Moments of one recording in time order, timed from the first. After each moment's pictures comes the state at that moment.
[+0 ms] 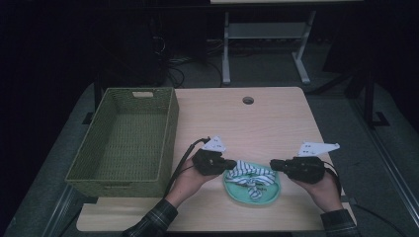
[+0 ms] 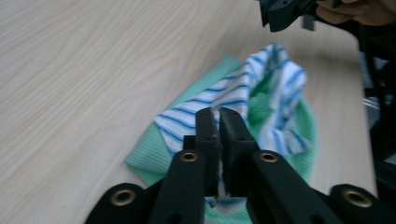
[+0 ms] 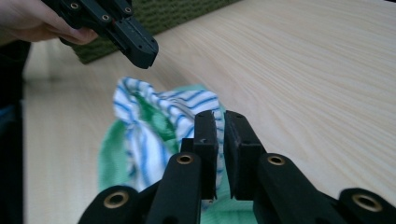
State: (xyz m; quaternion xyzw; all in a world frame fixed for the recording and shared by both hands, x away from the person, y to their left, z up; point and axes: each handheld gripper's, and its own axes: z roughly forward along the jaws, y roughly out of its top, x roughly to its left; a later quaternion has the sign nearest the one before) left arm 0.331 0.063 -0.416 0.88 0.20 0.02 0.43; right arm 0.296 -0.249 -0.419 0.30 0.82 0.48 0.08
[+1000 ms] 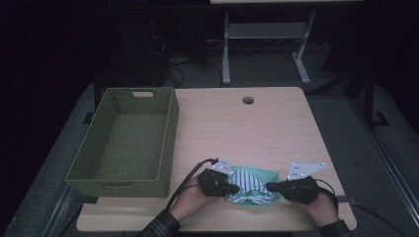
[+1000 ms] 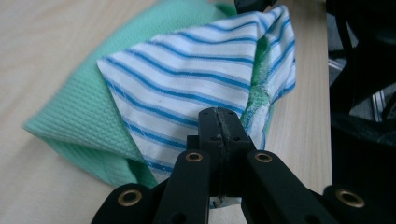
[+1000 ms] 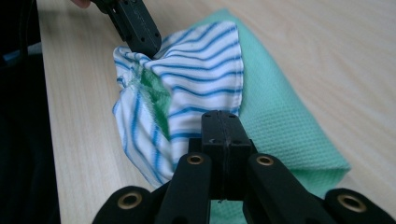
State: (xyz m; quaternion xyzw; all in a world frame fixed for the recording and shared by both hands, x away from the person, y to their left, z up) left arm 0.287 0.053 -0.446 0.91 0.17 -0.04 0.38; right arm 0.258 -0.233 -0.448 0.26 0.87 0.42 0.06
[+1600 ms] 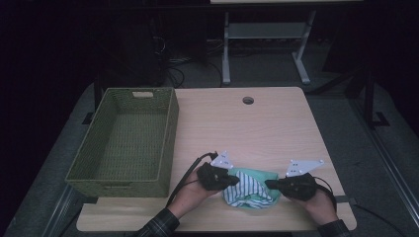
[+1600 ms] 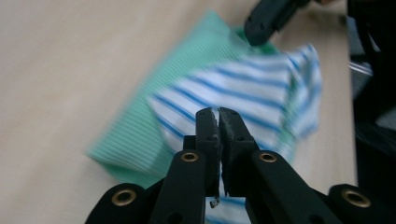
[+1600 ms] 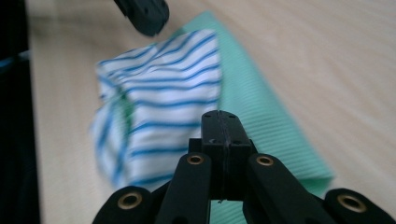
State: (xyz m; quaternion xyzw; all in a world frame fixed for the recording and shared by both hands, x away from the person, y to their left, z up) left arm 0.306 0.054 -0.423 0.90 0.18 0.02 0.40; right arm 0.270 -0.232 -0.448 0.27 0.86 0.43 0.06
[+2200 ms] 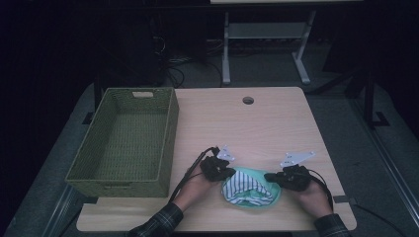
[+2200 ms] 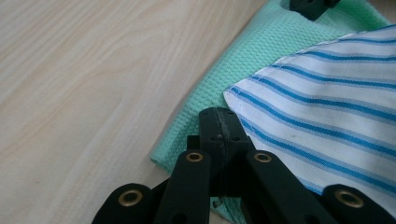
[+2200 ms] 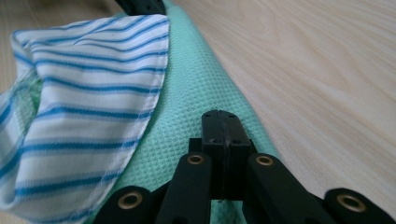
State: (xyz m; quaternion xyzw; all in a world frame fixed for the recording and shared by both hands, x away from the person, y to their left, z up) left arm 0.335 0.047 -0.458 0.92 0.21 0.06 0.34; right arm 0.298 -0.231 -0.468 0.32 0.86 0.39 0.06
